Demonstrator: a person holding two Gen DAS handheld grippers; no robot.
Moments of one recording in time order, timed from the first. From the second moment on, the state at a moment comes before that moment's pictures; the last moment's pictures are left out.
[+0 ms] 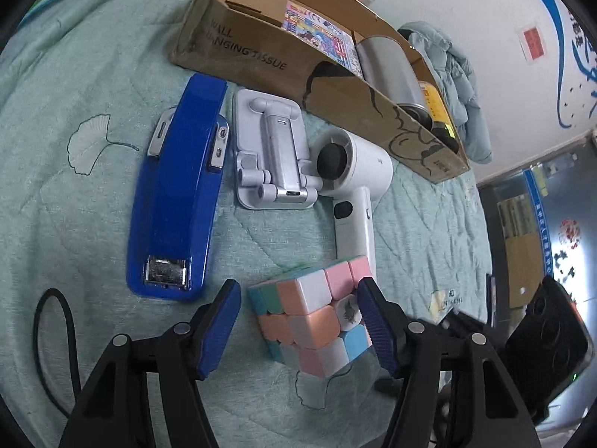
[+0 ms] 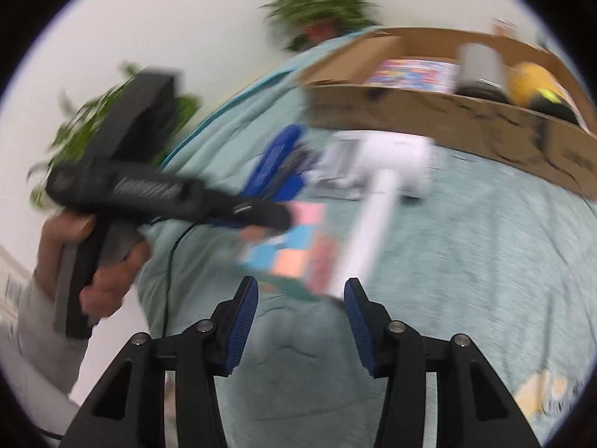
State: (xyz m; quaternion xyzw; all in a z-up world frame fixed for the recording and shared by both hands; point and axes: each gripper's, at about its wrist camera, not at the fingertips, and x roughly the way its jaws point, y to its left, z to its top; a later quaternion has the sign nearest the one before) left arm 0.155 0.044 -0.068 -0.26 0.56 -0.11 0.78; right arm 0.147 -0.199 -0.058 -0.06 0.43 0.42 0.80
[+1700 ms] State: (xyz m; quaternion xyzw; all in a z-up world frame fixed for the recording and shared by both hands) left arm 0.192 0.040 -0.009 -0.22 0.50 -0.13 0.83; right arm 0.185 -0.144 -0.022 -0.10 0.39 0.37 0.84
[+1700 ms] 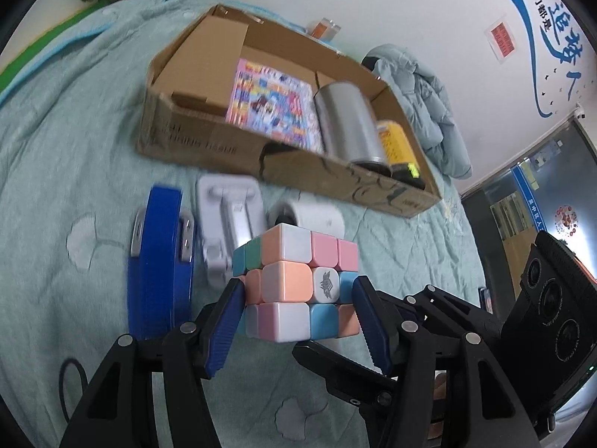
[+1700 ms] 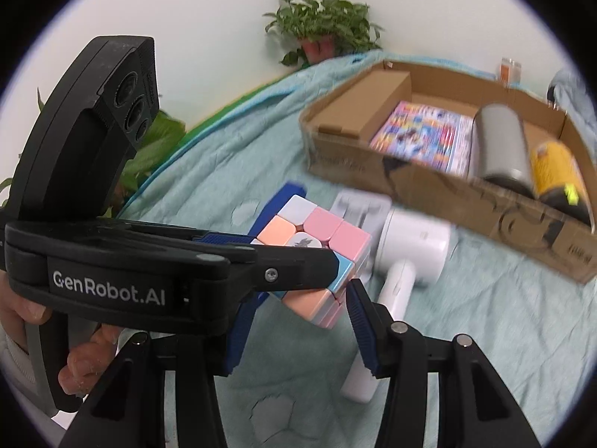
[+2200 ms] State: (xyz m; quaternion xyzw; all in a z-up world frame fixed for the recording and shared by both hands) left arm 0.308 0.046 0.049 -0.19 0.45 -0.16 0.86; right arm 0.272 -0.134 0.037 -0.13 0.33 0.35 0.87
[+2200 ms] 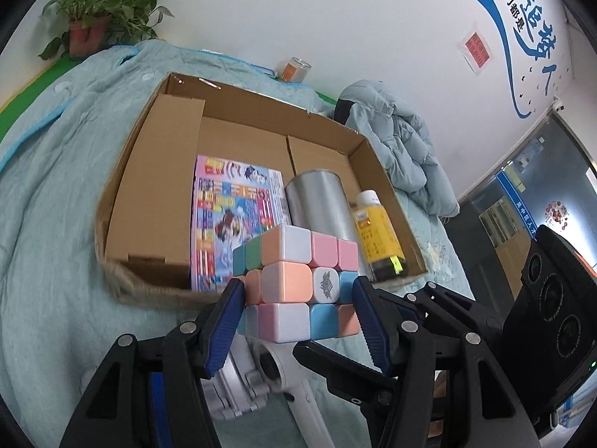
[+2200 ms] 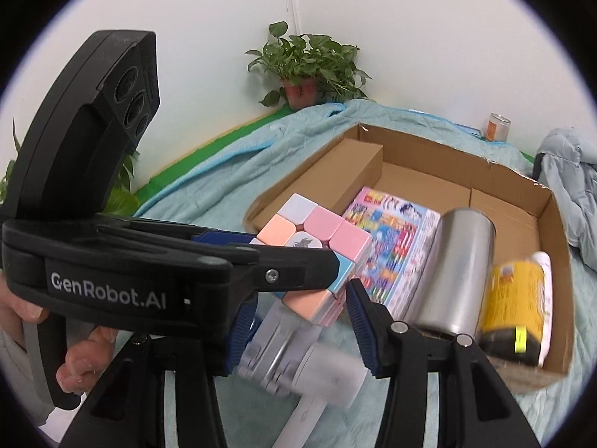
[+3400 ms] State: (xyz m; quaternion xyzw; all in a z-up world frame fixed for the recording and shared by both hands) left arm 0.393 0.095 -0.020 -0.24 0.51 -0.14 0.82; right arm 0.363 -0.144 -0.018 0.02 0.45 0.41 0.79
